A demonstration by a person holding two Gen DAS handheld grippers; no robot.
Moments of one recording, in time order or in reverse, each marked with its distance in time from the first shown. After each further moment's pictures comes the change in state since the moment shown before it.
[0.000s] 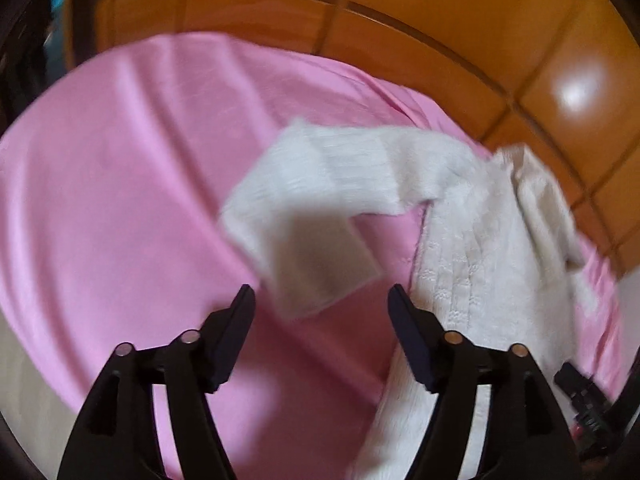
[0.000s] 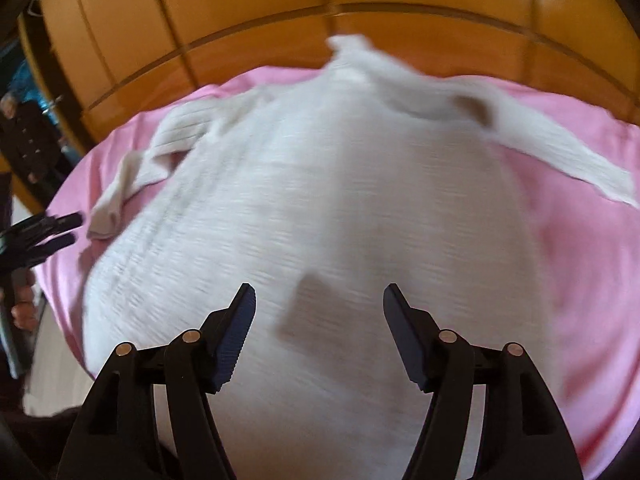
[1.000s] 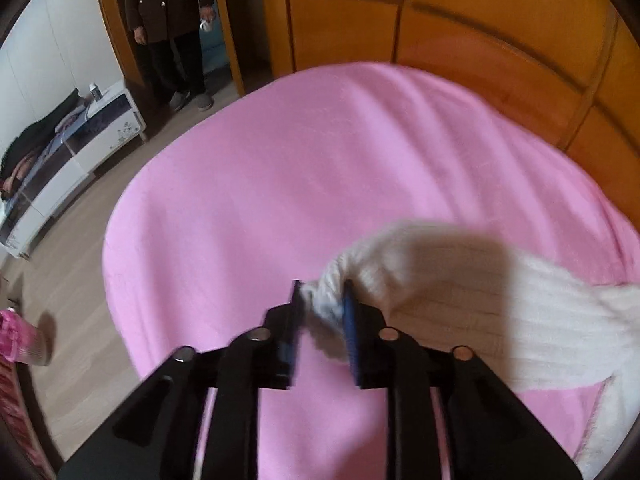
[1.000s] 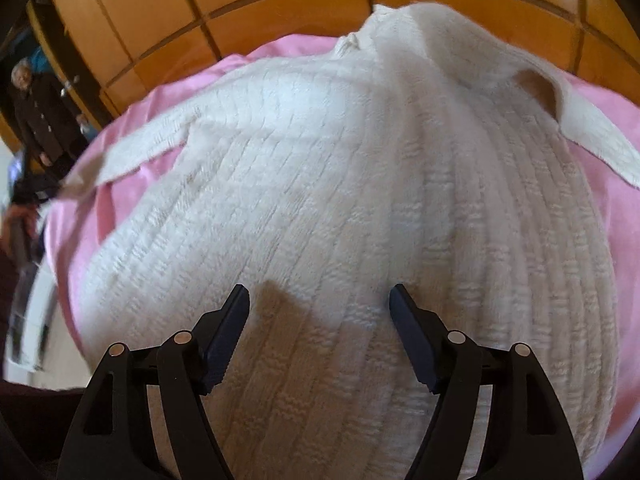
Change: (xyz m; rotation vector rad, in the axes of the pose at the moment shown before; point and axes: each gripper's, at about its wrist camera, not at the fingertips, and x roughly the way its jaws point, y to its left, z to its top) left arm -0.024 0.178 0.099 -0.325 -0.071 0.511; right arm 0.018 -0.014 0.021 -0.002 0.041 0.050
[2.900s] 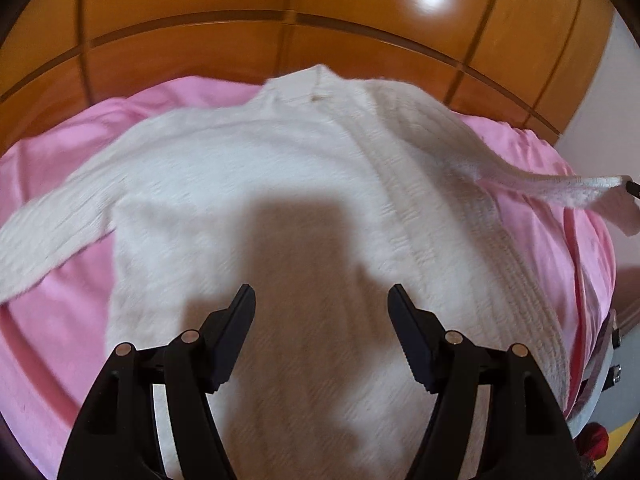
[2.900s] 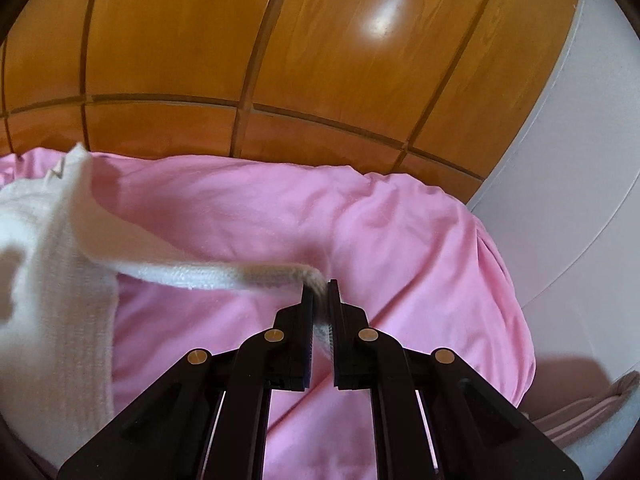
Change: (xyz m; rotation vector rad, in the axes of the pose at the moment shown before) left arm -0.166 -0.316 -0.239 0.762 0.032 -0.786; right arm -0.232 -0.215 0.047 0.063 -0.184 -0.741
